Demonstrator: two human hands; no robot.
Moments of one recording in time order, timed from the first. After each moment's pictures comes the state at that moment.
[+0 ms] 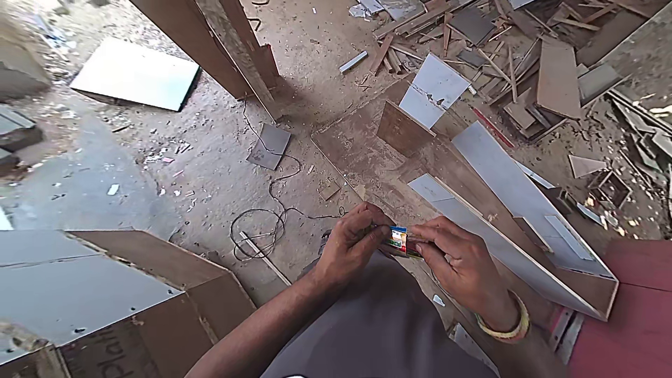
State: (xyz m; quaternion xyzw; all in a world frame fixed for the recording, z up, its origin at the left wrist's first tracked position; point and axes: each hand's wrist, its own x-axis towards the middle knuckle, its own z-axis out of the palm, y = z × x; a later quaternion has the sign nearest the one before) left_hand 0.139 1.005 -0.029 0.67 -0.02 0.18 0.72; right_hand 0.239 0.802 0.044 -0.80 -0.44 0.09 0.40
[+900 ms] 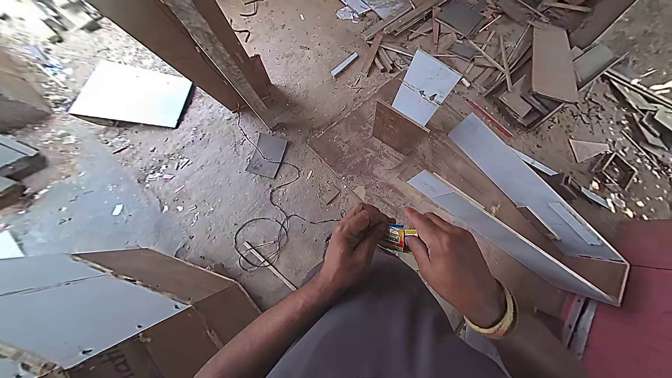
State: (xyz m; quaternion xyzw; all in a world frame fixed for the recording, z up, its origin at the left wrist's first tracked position) left_hand 0.150 0.986 -0.026 0.71 0.01 0.19 0.68; right_hand 0.232 0.816 0.056 -0.88 -0.42 -0.01 0.21
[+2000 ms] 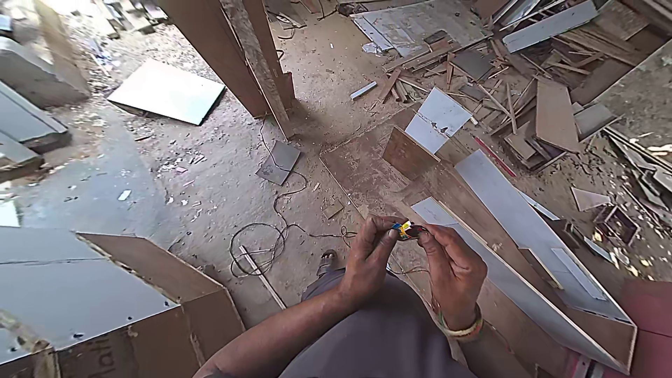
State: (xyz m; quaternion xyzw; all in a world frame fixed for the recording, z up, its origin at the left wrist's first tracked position) left_hand 0.143 0.977 -0.028 0.52 0.04 0.26 0.81; right_hand 0.218 0.847 0.017 -0.73 -0.34 -0.11 0.58
